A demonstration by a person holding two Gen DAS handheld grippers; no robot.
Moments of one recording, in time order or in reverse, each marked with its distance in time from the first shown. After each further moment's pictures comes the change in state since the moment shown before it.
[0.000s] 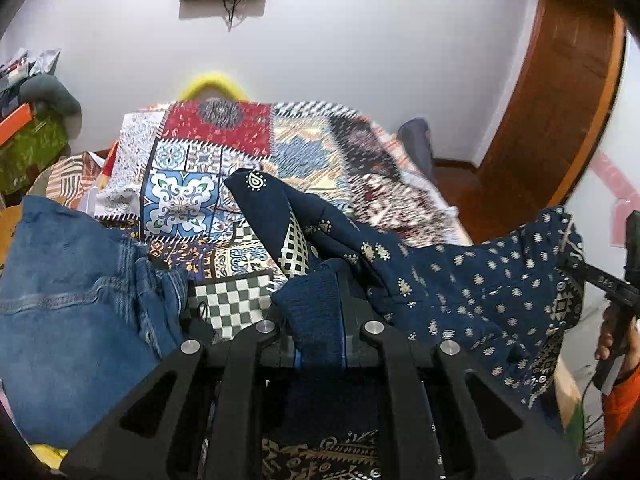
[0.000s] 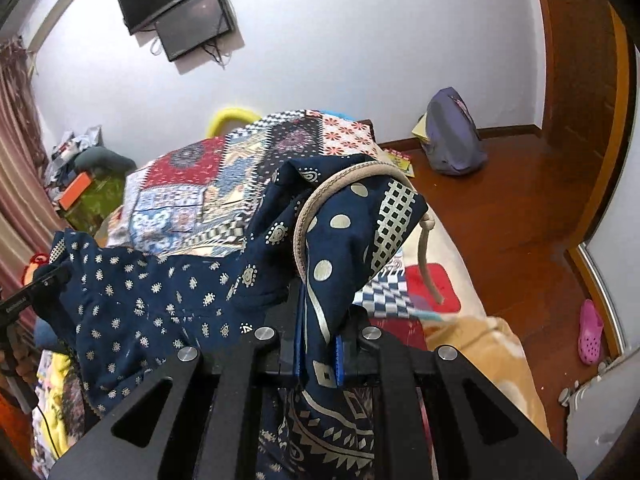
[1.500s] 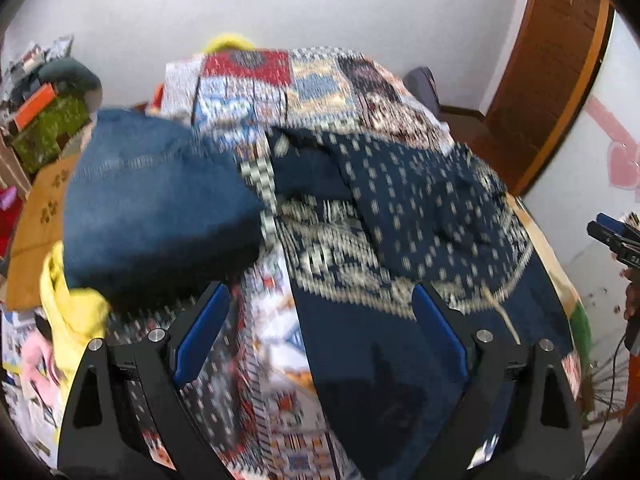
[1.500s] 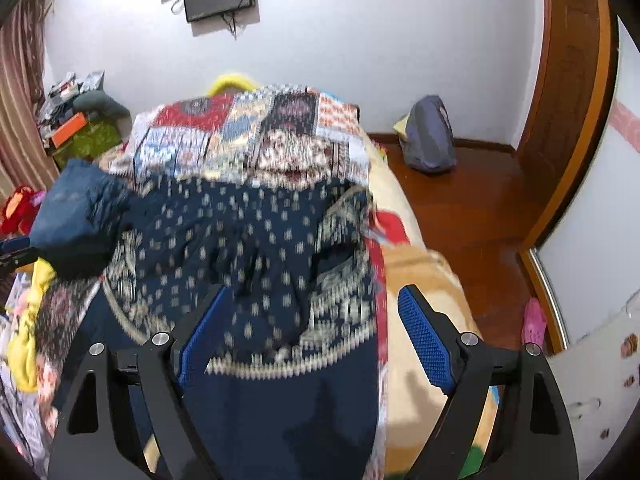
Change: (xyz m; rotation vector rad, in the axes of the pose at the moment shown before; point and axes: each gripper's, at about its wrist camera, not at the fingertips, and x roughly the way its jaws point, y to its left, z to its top) left arm -0.133 0.005 -0.139 0.048 0.164 0.045; right arm -0.125 0.032 -0.101 -0.168 0.075 -0.134
